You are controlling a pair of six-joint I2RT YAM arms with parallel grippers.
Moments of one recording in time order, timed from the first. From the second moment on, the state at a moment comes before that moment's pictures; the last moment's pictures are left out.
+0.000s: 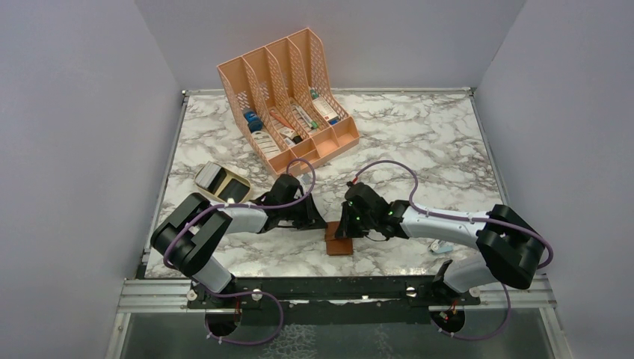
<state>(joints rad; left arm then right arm) -0.65 1.56 0.53 0.25 0.45 -0.89 0.93 1.42 0.69 -0.18 -0.05 0.84</state>
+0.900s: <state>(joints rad) -0.73 1.40 0.53 0.15 0.38 -0.86 0.93 1.46 0.69 -0.18 -0.05 0.85</state>
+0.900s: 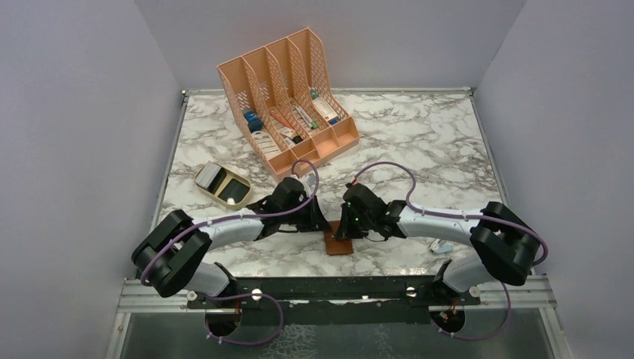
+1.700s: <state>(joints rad) -0.81 1.49 0.55 0.18 0.37 -0.89 0.93 1.47 0.69 -0.17 -0.05 0.85</state>
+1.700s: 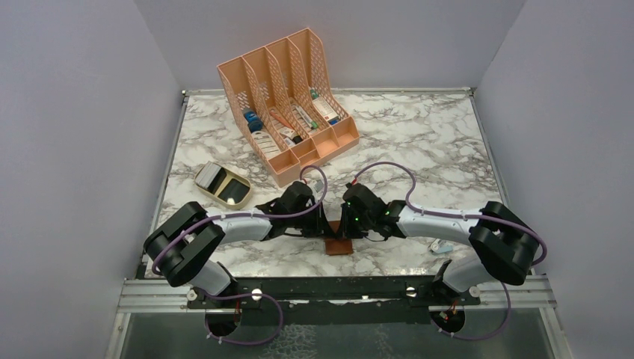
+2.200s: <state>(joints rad) -0.81 1.50 0.55 0.18 0.37 -0.92 0.93 1.47 0.69 -0.17 -0.05 0.86</state>
